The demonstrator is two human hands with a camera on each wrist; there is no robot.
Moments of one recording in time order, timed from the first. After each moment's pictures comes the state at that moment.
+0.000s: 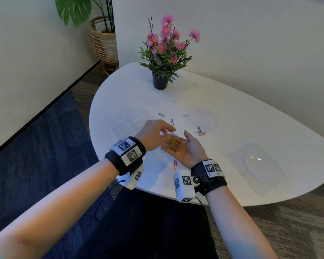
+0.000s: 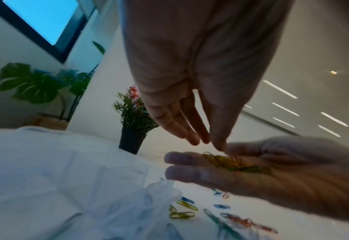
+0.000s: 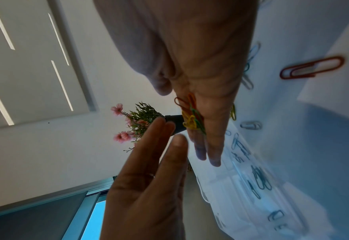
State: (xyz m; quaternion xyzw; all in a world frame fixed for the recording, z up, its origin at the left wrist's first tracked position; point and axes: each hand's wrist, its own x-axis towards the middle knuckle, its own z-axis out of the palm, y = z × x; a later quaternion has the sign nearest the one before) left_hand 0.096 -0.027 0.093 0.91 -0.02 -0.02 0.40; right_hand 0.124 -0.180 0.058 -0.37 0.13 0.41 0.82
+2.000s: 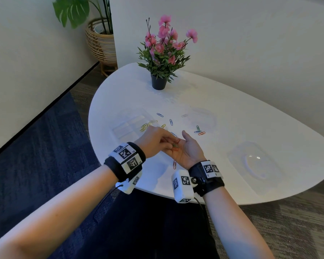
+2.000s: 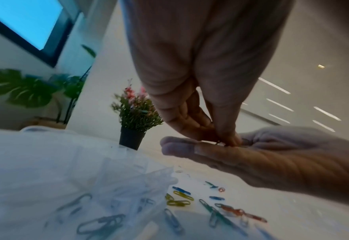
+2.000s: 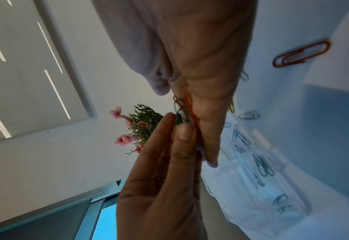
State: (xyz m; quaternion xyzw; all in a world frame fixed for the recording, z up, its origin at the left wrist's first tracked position) left_hand 0.081 -0.035 0.090 0.89 -0.07 -0.06 0.44; right_hand 0.116 -0.177 0.058 -0.31 0.13 0.41 0.85
